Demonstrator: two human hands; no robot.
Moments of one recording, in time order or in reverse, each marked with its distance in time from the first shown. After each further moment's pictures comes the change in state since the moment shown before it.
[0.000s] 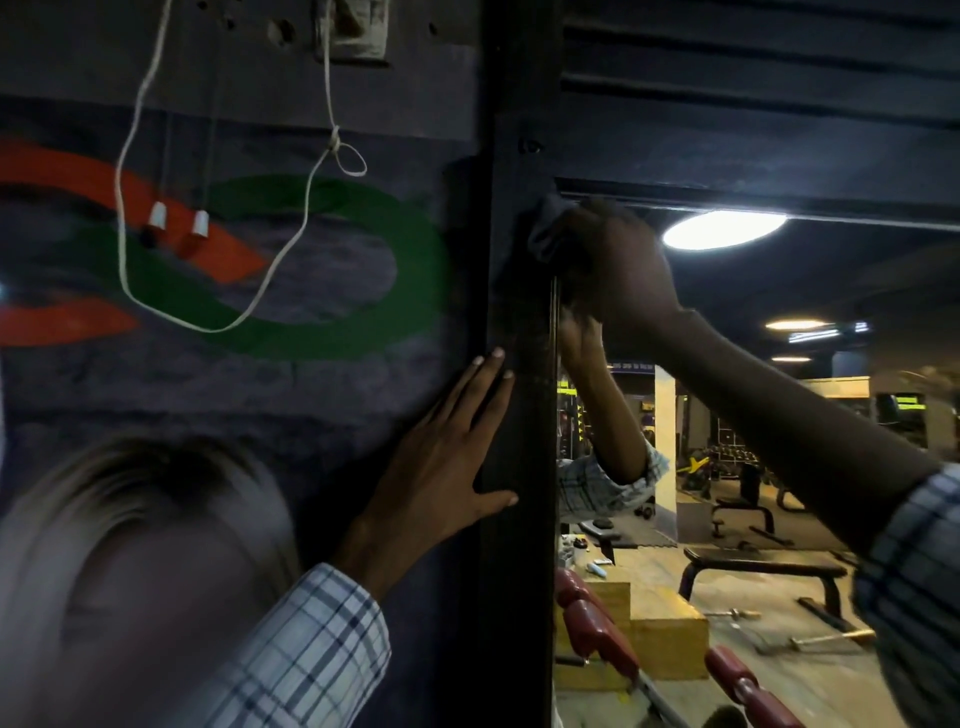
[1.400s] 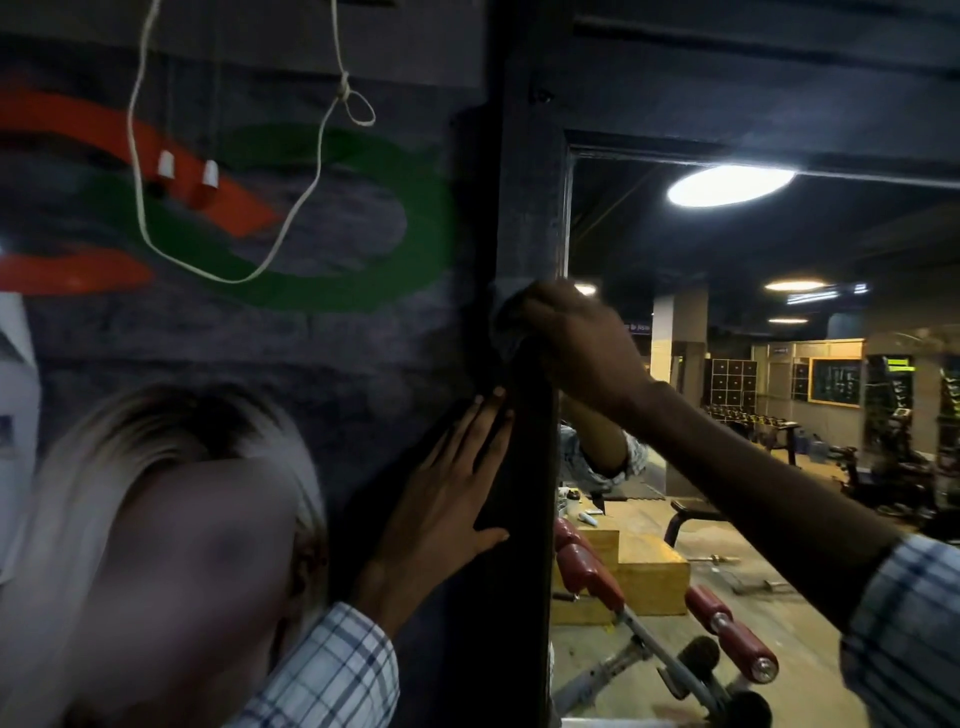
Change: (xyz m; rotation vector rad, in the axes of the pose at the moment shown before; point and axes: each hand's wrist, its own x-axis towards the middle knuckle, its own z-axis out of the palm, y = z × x) left_hand -0.075 0.029 0.026 0.028 -0.104 -0.042; right_hand -0.086 -0.041 0.032 0.097 -0.183 -0.200
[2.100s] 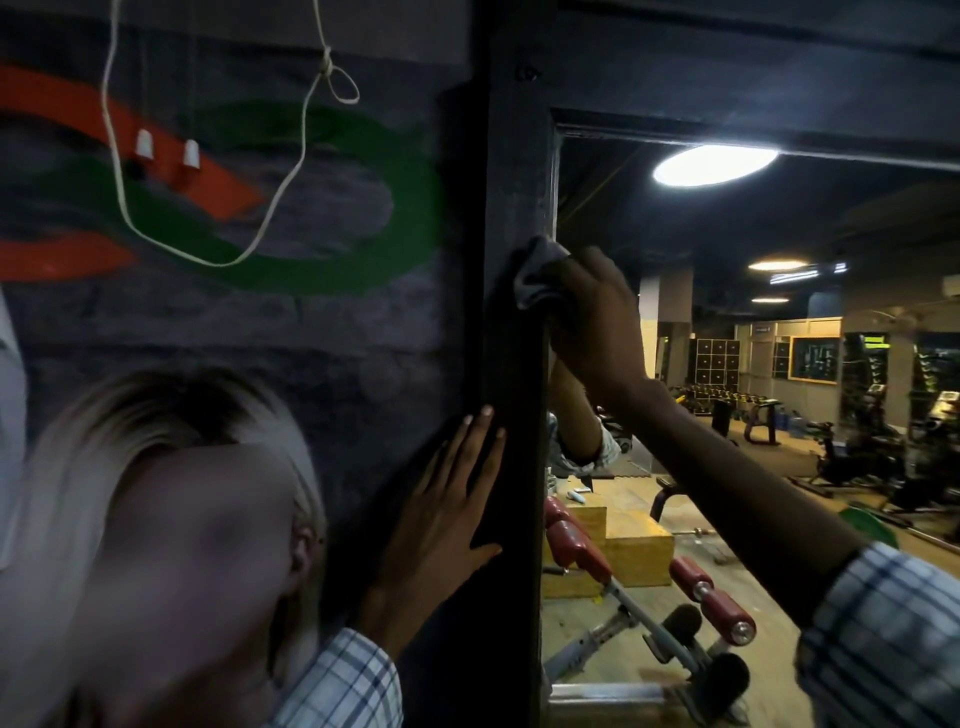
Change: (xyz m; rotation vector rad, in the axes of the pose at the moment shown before) left_hand -0.034 0.019 0.016 -0.025 -0.057 -0.048; right_hand -0.019 0.000 0.006 0.099 0.240 0.362
